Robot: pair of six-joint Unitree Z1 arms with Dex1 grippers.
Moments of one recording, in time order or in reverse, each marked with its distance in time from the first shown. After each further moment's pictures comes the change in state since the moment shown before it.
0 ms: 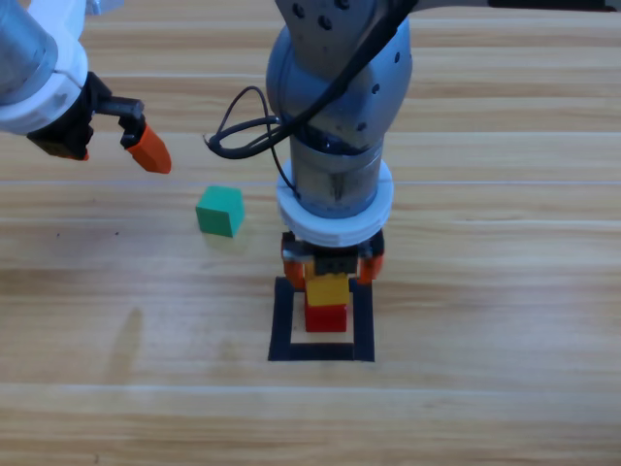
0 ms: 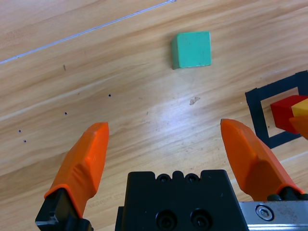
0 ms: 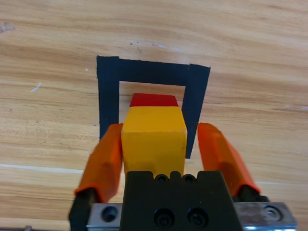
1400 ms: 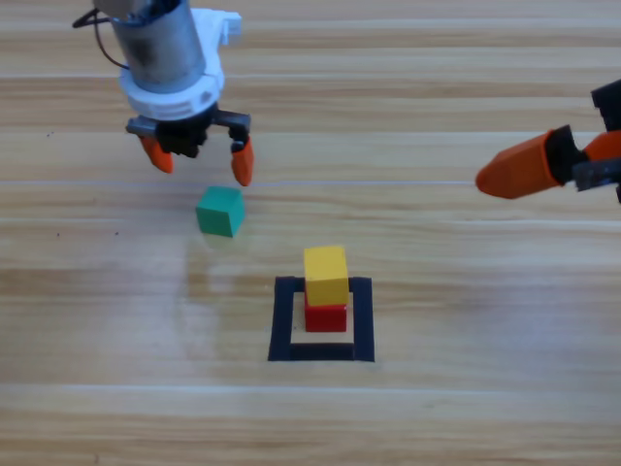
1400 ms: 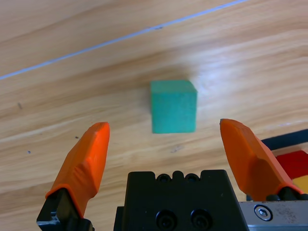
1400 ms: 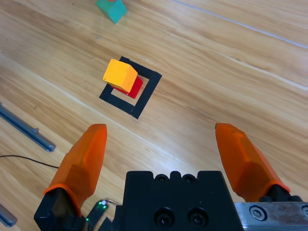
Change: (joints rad) arm 0 -0.102 0.499 -0.655 0.428 0.077 -0.130; arm 1 -0.116 -1.020 1.166 -0.790 0.052 -0.487
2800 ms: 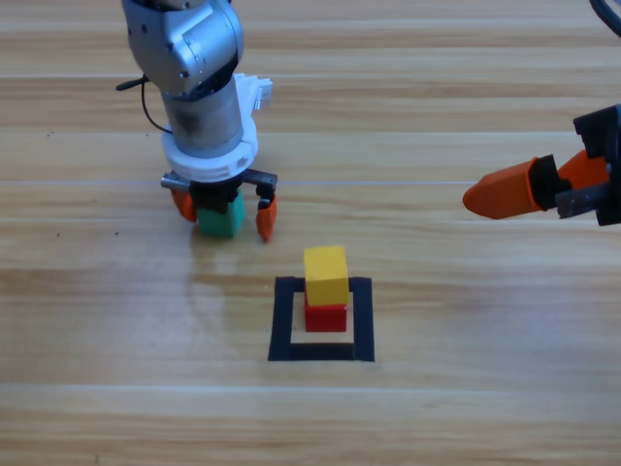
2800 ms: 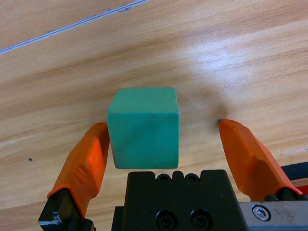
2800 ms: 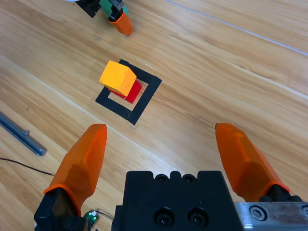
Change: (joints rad) arm 0 -0.064 0.078 0.114 -0.134 0.031 -0.056; arm 1 -0.006 0.005 0.123 -0.169 0.005 -0.043
